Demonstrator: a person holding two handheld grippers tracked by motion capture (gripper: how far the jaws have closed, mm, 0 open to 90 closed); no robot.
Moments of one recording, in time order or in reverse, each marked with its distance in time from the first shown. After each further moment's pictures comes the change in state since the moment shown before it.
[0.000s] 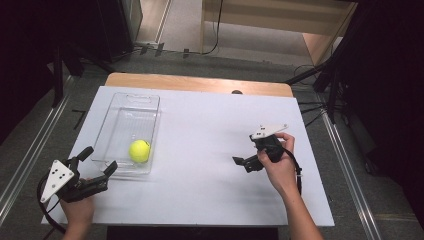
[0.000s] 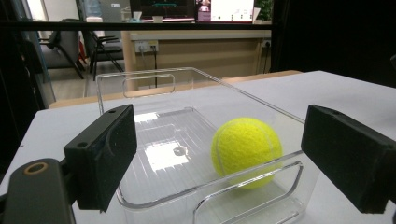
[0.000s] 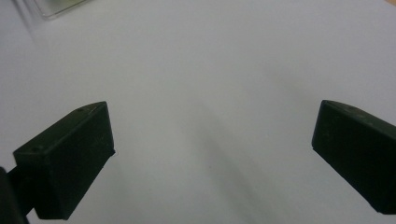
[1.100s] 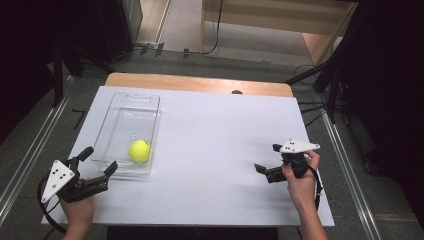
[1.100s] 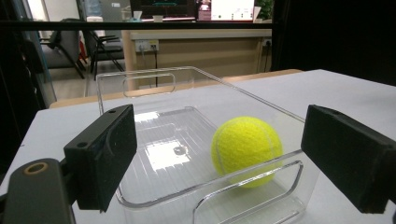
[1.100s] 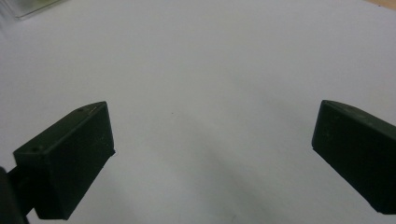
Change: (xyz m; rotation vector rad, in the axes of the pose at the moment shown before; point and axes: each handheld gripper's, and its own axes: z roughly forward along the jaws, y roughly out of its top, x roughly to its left) left arm 0.000 0.000 0.000 0.002 0.001 0.005; right arm -0.015 -0.068 -0.034 -0.128 -0.094 0.097
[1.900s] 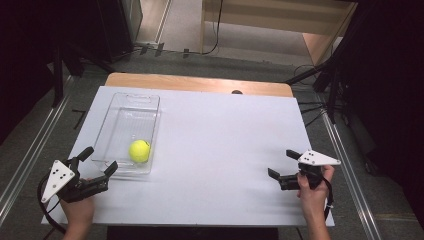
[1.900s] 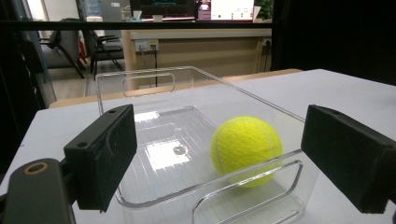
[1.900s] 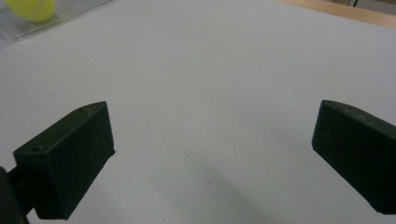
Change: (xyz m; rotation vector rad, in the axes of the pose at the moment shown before) left arm 0.000 0.000 0.000 0.002 0.000 0.002; right arm -0.013 -0.040 -0.025 -0.142 -0.036 0.046
